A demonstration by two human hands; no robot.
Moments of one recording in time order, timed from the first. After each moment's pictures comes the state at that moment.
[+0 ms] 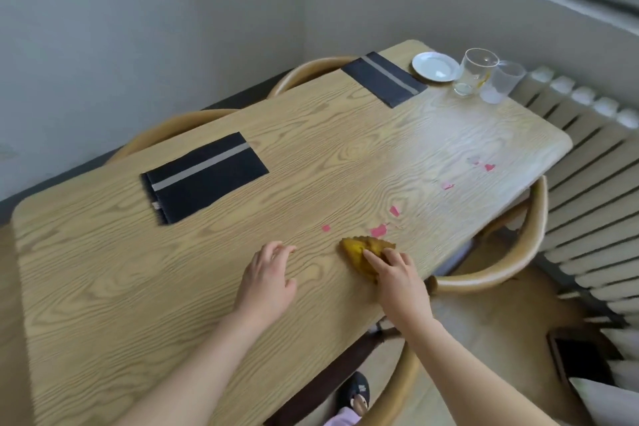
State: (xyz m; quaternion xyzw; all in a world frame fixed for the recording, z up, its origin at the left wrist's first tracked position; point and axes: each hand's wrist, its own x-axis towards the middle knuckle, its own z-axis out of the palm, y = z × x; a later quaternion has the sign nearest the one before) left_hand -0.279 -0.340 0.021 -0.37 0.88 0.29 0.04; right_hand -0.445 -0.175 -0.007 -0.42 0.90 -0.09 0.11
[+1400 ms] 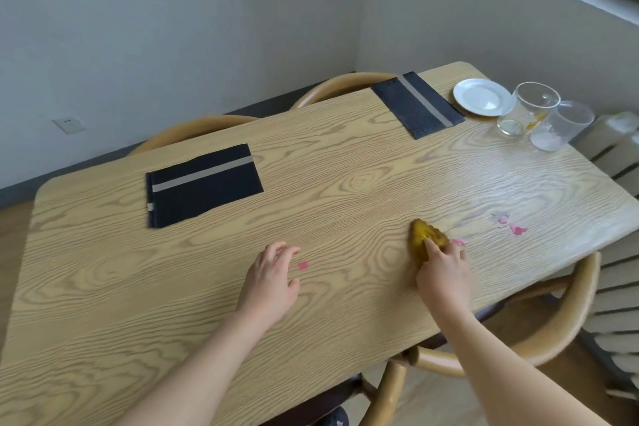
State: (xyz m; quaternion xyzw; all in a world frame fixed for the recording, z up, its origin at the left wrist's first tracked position) left_hand -0.384 -0.333 0.021 -0.47 0.84 0.27 0.00; right_hand -0.626 -0.203 -0.010 -0.29 0.95 -0.08 0.11
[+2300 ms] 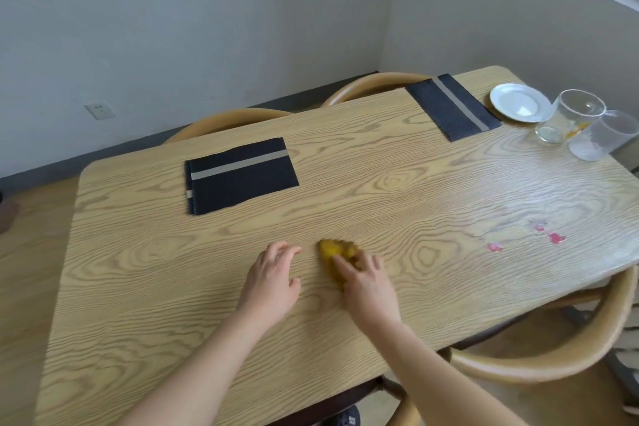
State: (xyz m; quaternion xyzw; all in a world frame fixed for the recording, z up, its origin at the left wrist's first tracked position) left_hand -0.323 -0.349 0.024 -0.49 0.83 0.27 0.00; right_hand -0.477 -0.259 -0.016 -0.55 0.81 -0.11 0.15
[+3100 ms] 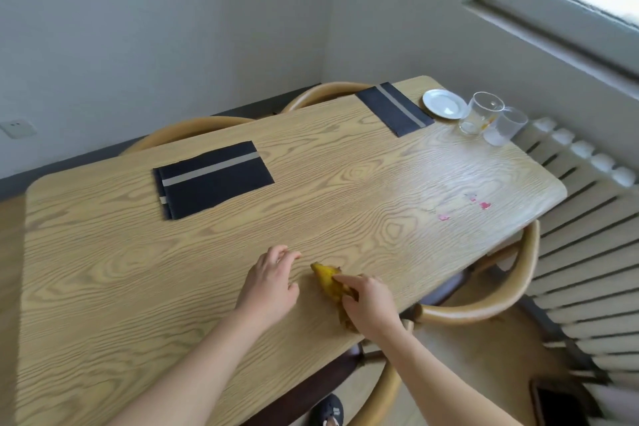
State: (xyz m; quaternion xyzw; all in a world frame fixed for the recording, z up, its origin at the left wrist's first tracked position) left_hand -0.294 -0.332 0.032 -0.37 0.88 0.29 0.01; right_hand -0.439 -0.201 0.016 -0.42 0.86 -0.16 0.26
